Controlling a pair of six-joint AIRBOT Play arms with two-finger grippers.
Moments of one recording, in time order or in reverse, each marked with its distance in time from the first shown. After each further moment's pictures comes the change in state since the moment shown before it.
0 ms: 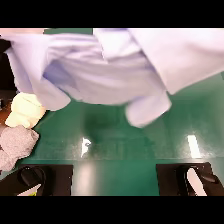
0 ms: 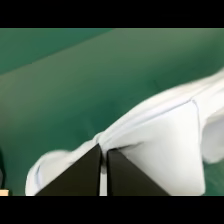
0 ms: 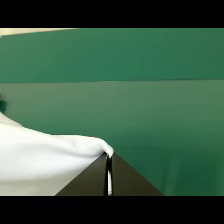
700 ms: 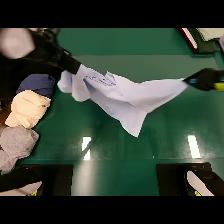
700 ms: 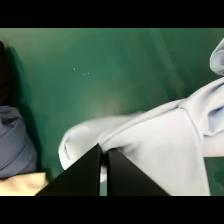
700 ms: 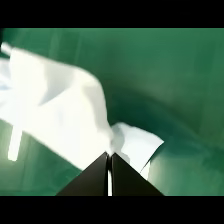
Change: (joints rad) left arm 0.206 -0.478 -0.146 0.044 0.140 0.128; right arm 0.299 -0.232 -0.354 0.000 -0.069 0.053
